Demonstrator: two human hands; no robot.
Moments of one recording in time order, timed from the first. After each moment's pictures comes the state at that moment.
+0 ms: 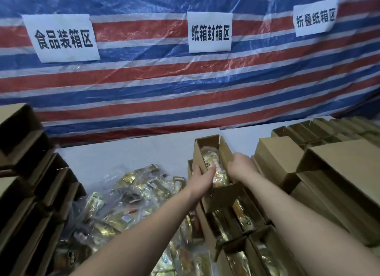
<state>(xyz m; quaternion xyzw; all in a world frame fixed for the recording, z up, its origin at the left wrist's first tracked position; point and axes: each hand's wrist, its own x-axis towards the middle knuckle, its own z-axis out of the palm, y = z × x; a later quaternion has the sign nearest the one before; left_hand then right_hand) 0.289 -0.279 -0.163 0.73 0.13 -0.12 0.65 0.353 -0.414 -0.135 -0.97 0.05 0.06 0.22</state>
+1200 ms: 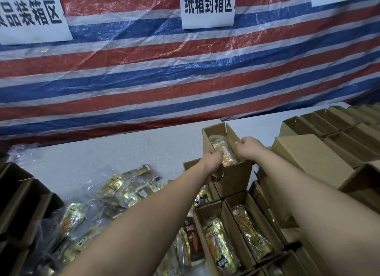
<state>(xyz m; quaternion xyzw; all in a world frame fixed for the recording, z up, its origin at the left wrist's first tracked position) 0.452 -0.299 -0.208 0.72 0.17 -0.21 0.64 0.522 -0.444 -0.197 -0.97 0.04 0.09 0.24</state>
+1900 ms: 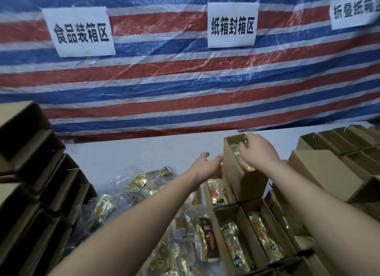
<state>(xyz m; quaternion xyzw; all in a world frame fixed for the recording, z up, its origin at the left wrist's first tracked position) 0.381 -0.233 -0.153 0.80 0.12 -0.13 0.58 0.462 -0.404 -0.142 -0.98 -0.09 -0.09 0.18</state>
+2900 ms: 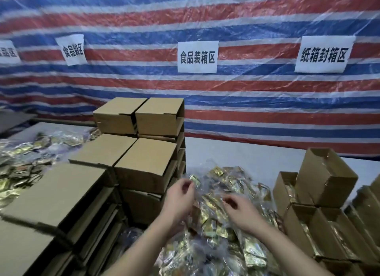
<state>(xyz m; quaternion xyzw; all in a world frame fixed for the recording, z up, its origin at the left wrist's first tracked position) 0.015 -0.007 -0.141 0.80 0.28 0.17 0.50 0.124 -0.182 -0.172 -0.88 -0.28 0.19 0.34</state>
